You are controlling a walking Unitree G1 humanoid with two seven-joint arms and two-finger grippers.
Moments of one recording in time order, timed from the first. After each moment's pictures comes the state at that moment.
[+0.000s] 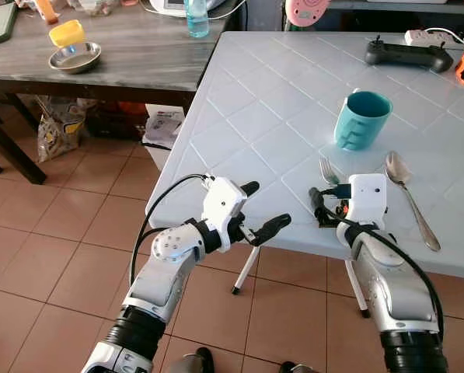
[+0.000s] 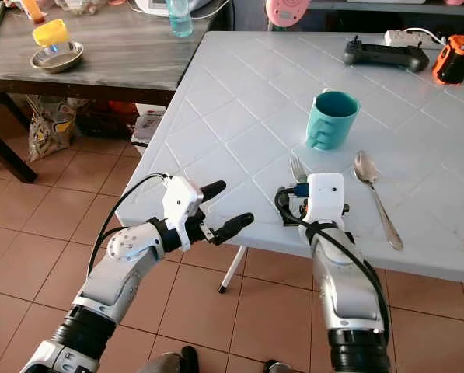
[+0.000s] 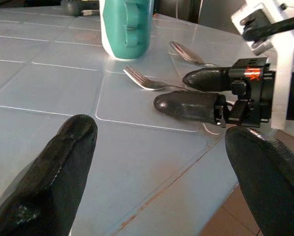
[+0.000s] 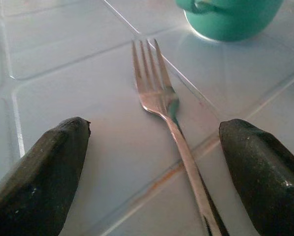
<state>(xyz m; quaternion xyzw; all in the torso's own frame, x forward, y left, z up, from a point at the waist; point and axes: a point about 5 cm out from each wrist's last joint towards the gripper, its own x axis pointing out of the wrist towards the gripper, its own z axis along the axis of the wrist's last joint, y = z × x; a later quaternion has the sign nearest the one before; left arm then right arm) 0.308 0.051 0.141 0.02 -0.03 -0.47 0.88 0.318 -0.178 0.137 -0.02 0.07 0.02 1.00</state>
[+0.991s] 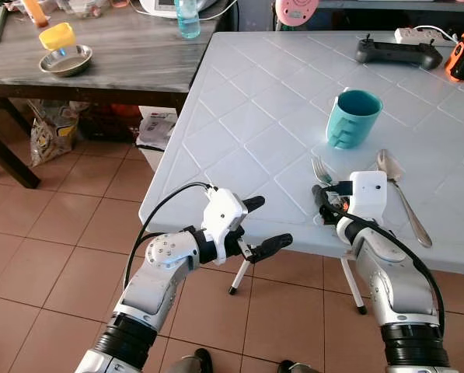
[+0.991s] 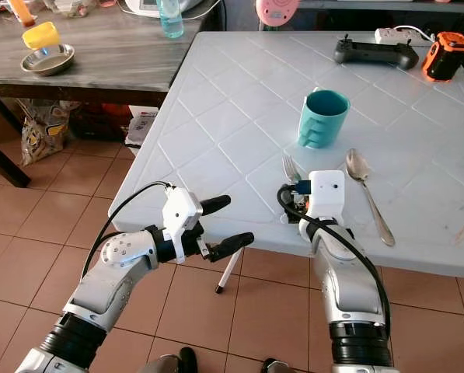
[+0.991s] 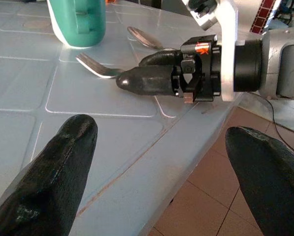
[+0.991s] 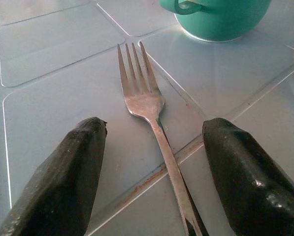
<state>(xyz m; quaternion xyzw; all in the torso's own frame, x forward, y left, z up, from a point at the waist) 0.295 0.055 0.136 0.03 -0.02 -0.53 0.85 0.323 -0.175 0.138 -0.01 0.07 0.04 1.00</state>
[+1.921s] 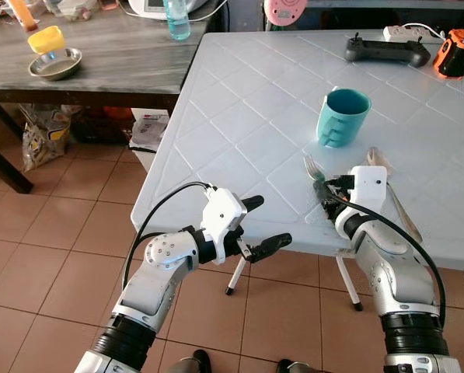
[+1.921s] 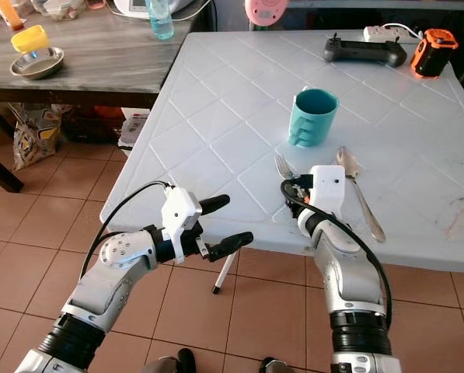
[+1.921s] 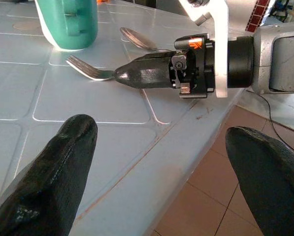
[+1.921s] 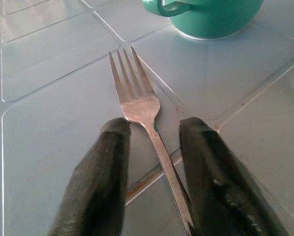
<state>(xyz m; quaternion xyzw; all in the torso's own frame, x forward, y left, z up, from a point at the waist) 0.295 0.057 0.136 0.03 -0.01 -0.52 0.85 0.331 -0.172 0.139 0.04 0.08 0.08 0.99</state>
